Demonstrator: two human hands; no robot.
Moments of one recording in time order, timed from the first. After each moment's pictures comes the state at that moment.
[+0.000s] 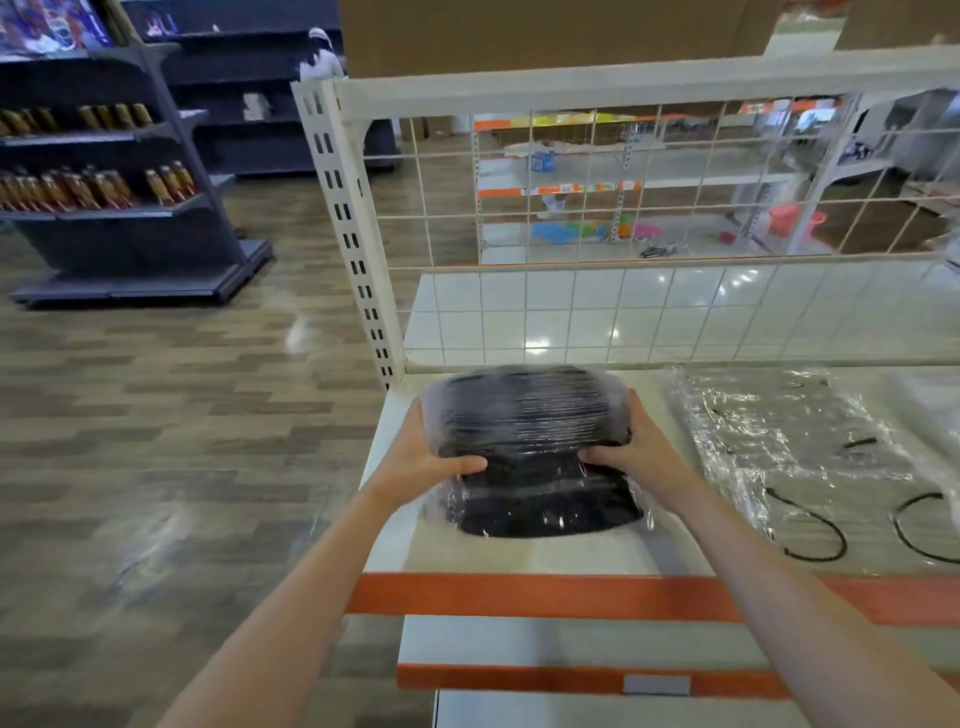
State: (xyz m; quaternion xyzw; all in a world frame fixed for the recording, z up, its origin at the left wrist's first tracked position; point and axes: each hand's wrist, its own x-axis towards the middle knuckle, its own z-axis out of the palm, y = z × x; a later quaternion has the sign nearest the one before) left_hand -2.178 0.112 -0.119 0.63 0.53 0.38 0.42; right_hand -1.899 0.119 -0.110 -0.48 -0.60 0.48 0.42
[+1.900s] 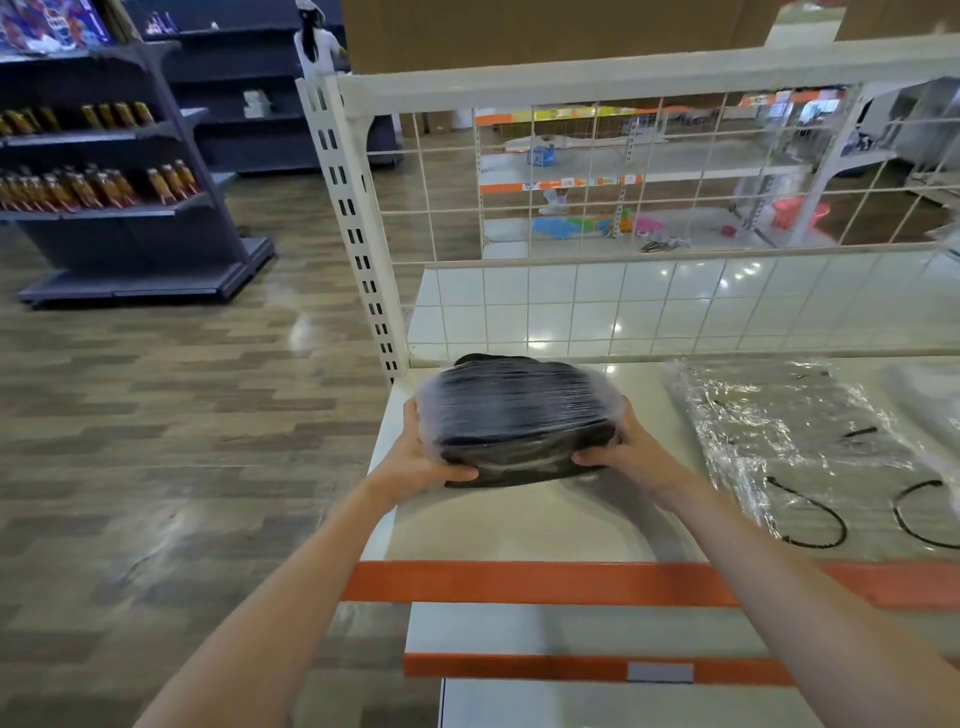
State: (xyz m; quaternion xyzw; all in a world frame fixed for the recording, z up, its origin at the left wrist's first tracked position) left_hand -2.186 0.116 -0.140 0.58 0.54 0.37 0.49; right_hand -1.904 0.123 -0.123 -0.46 -0.64 0.49 0.38
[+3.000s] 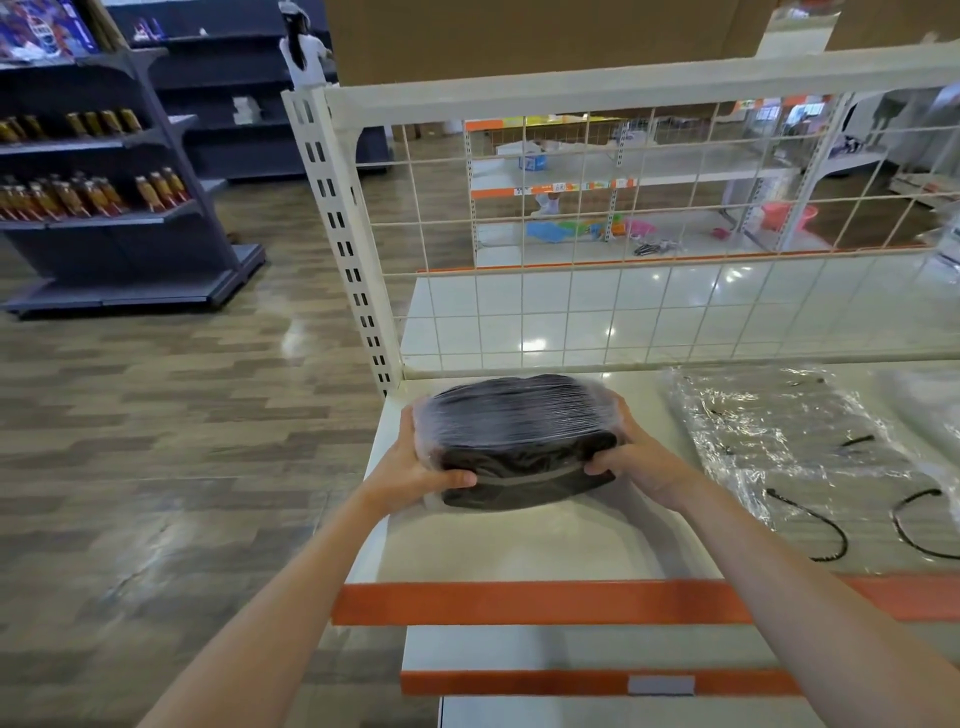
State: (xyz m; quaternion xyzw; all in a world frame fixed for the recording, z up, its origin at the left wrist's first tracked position) left_hand -2.191 0.123 -0.136 0.63 0.53 0.35 0.45; right_hand -1.895 0.136 -0.121 -0.44 -0.57 0.60 0.35
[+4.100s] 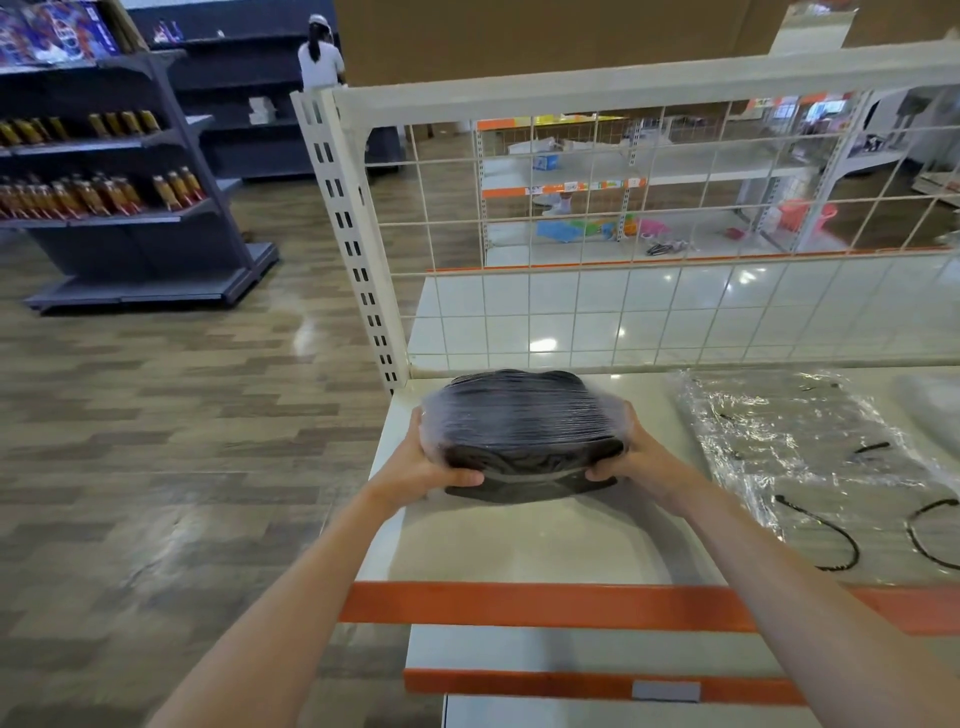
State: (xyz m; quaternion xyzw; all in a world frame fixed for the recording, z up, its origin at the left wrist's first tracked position) left_hand -2.191 0.132 -0.143 0.60 0.53 0.34 0.50; right_hand -1.897 0.135 -0.122 -0.44 -0.60 0.57 0.35
